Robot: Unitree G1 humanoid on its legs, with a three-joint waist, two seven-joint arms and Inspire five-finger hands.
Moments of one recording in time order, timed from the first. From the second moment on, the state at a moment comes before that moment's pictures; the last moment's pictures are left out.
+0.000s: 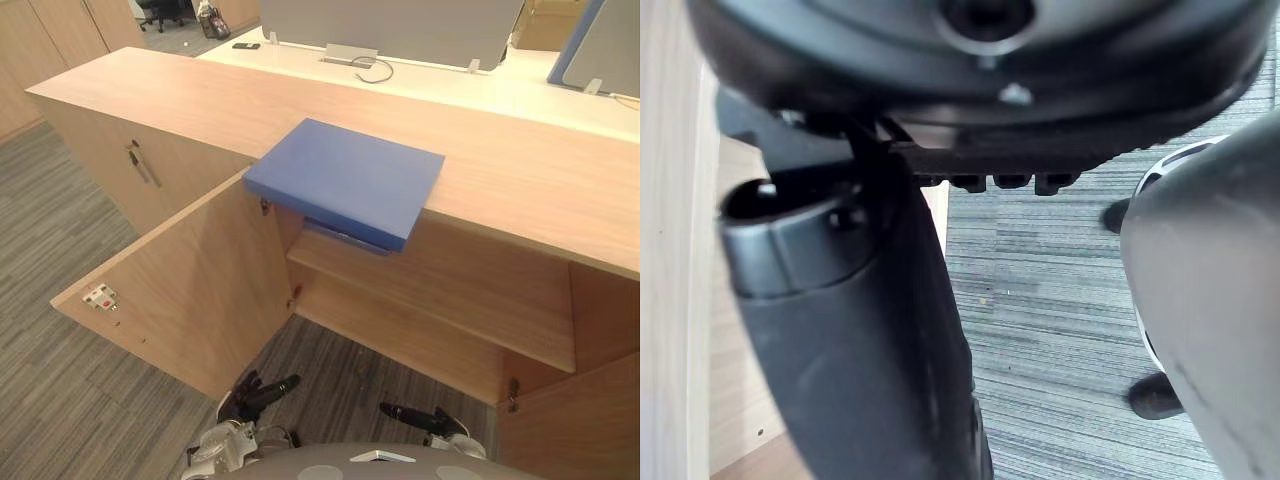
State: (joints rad) left arm 0.12 0.12 -0.14 0.92 -0.48 -0.08 -0.07; right arm 0.01 -0.07 -0.21 1.18 0.16 -0.02 0.00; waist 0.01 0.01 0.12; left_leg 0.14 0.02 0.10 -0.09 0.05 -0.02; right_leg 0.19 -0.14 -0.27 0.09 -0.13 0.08
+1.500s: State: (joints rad) left arm 0.22 0.14 -0.15 -0.10 0.60 -0.14 0.37; right arm 0.00 -0.05 -0.04 1.22 0.17 -0.03 -0.05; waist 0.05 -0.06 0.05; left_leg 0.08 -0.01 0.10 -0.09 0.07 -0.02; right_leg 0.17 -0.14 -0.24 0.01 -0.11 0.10
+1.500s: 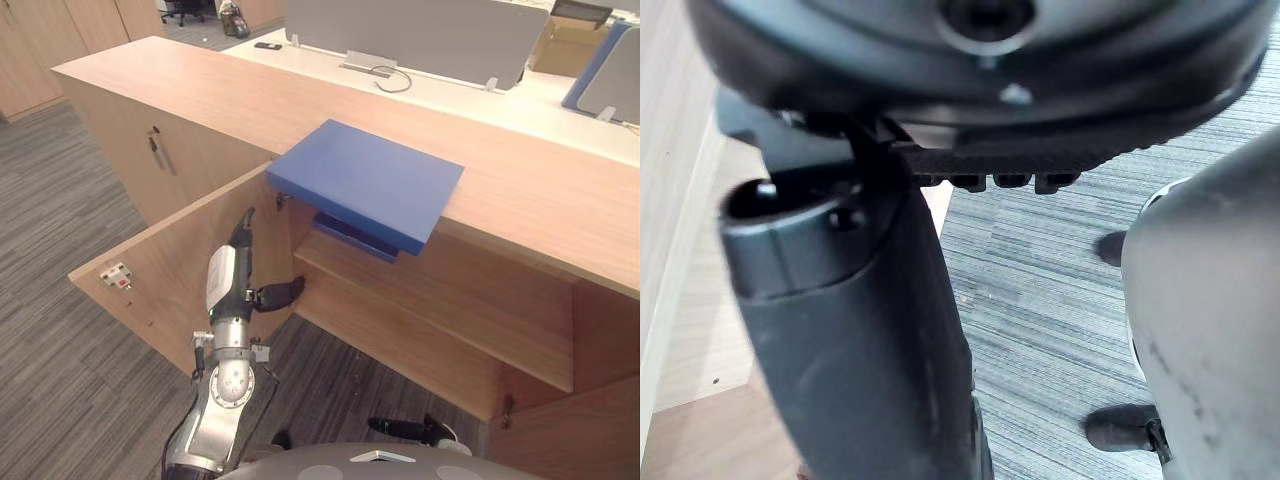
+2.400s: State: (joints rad) left arm 0.09 0.23 -0.15 -0.15 0.77 -0.15 0.46; right arm -0.01 -0.06 -0.03 1.22 0.16 -0.03 -0.05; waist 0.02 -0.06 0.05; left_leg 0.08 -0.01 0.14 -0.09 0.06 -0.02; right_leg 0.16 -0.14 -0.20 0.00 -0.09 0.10
